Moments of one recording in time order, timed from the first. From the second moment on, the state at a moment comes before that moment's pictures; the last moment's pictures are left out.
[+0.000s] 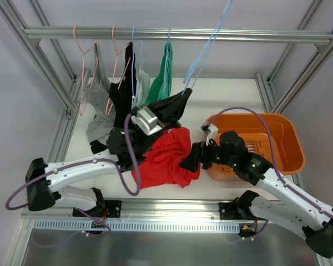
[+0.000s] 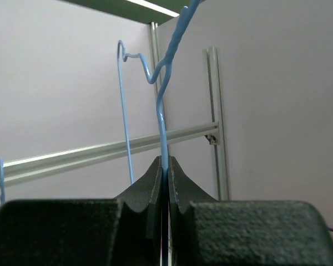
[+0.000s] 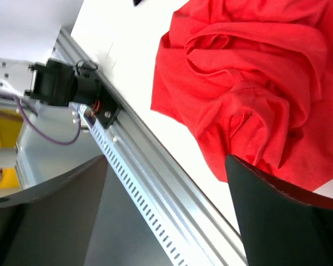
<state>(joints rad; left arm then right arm) -1.14 1.30 1.06 1.07 -0.14 0.34 0.79 0.81 0.70 -0.38 -0.35 0.59</state>
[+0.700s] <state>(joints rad) -1.23 1.28 1.48 -0.07 -0.62 -0.27 0.79 0.61 1.02 -0.76 0.09 0.45</state>
